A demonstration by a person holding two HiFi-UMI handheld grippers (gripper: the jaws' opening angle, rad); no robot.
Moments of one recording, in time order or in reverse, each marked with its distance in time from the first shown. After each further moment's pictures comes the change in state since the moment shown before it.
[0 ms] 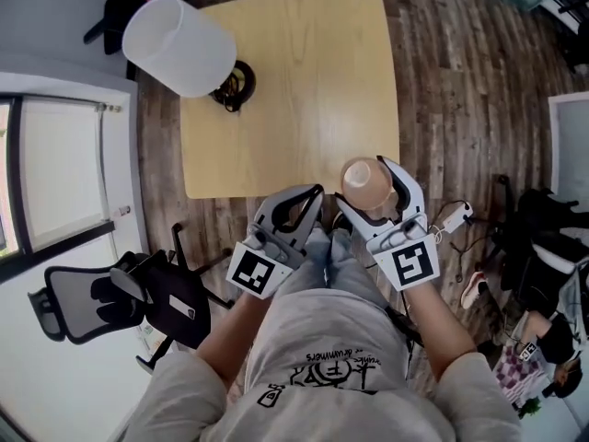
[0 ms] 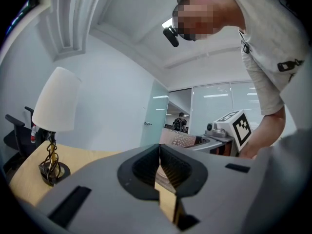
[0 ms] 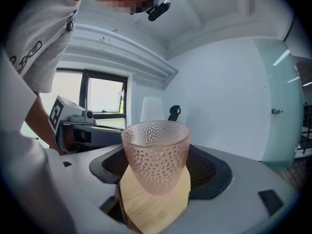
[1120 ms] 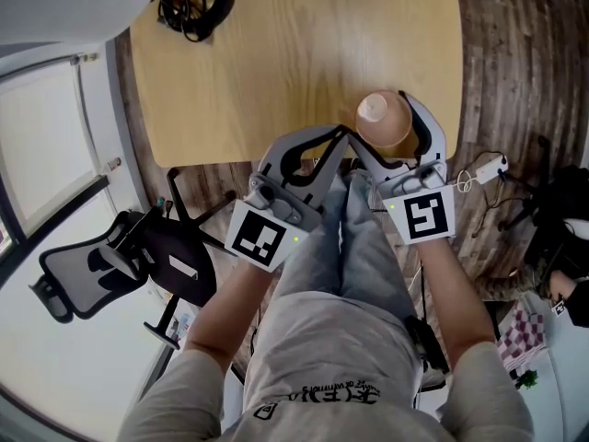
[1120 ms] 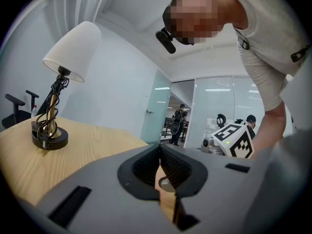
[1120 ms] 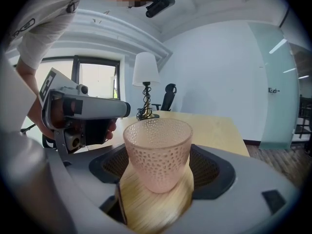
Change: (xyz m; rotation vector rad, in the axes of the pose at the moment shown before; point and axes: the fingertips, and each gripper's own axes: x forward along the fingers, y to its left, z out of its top) left arm 0.023 0.043 -0.133 -0.021 0.105 -0.018; right arm 0.060 -0.006 -0.184 0.056 0.155 -0.042
